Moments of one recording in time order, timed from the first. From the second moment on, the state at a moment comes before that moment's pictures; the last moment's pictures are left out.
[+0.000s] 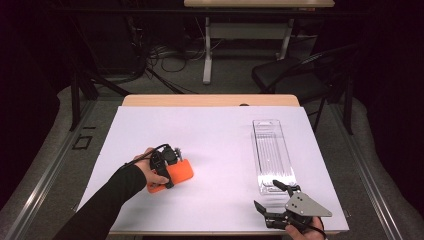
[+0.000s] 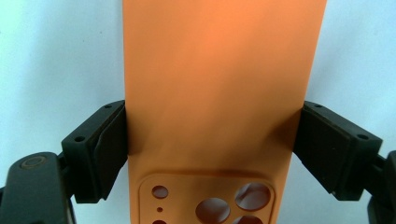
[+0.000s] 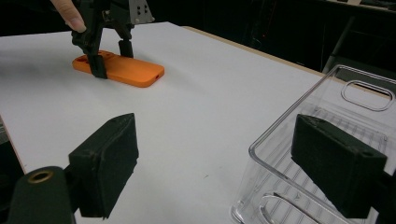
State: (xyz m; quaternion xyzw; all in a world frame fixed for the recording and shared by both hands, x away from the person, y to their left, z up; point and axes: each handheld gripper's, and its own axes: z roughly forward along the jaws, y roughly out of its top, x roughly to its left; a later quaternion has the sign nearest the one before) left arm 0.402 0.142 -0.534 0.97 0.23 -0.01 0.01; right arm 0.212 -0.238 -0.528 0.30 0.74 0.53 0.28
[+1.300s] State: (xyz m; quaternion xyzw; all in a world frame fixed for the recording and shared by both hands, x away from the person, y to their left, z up) left arm 0.403 0.151 -0.507 0.96 0.27 -0.02 0.11; right arm 0.212 -0.238 -0.529 0.30 0.74 0.53 0.28
